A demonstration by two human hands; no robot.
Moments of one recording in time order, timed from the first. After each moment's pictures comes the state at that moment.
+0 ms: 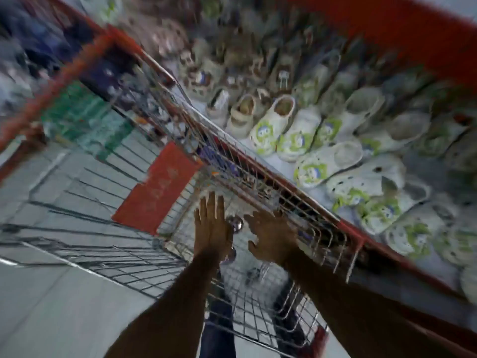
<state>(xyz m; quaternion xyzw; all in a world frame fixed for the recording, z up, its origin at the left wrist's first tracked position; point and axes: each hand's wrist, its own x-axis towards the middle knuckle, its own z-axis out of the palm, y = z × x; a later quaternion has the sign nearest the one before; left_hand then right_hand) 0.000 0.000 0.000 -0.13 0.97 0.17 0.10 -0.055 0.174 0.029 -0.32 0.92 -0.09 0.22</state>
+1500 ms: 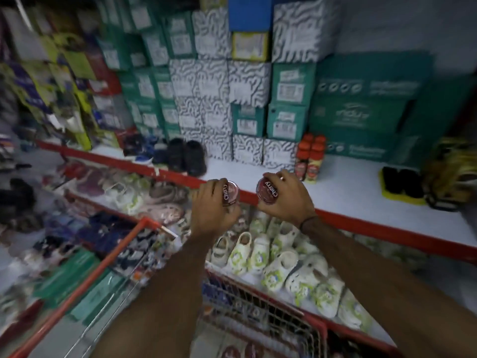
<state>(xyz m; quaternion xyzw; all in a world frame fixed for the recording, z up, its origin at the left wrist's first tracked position) -0.154 0.008 0.397 0.07 0.93 0.17 -0.32 -0.179 0.228 0.422 -0.18 0.93 -0.22 -0.23</state>
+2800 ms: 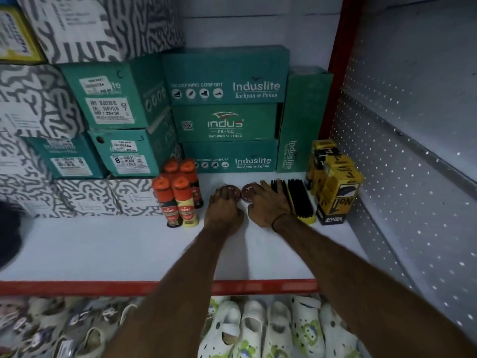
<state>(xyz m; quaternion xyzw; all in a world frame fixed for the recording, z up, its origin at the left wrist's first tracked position) -0.367 0.373 0.369 0.26 0.96 0.14 -0.05 -0.333 0.511 0.380 0.03 1.00 0.01 -0.05</state>
